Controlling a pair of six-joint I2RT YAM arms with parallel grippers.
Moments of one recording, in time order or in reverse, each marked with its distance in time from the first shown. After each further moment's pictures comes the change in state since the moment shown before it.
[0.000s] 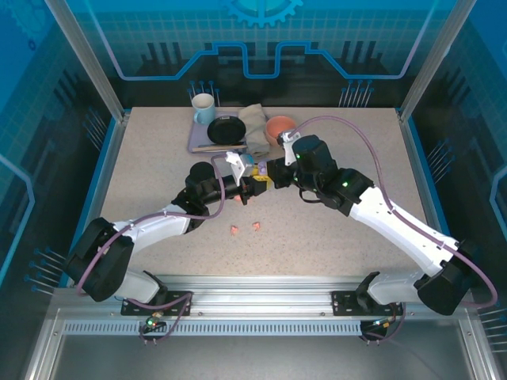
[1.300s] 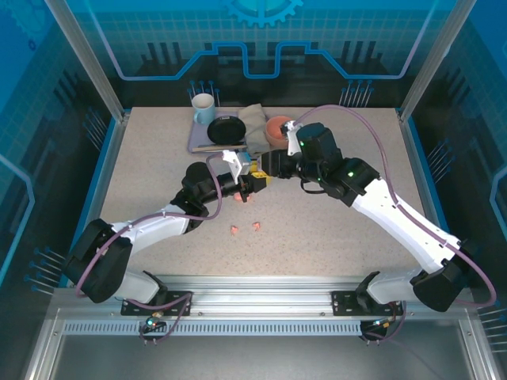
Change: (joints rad) left arm 0.002 -0.011 0.000 0.084 0.000 0.000; right arm -0.043 0.028 0.133 -0.099 -0.087 0.093
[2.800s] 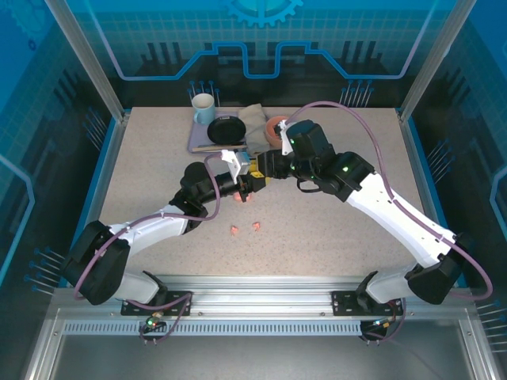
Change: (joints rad) left arm 0.000 -0.016 0.000 -0.005 0.001 0.001; right arm 0.056 0.063 0.119 -0.137 0.072 -0.005
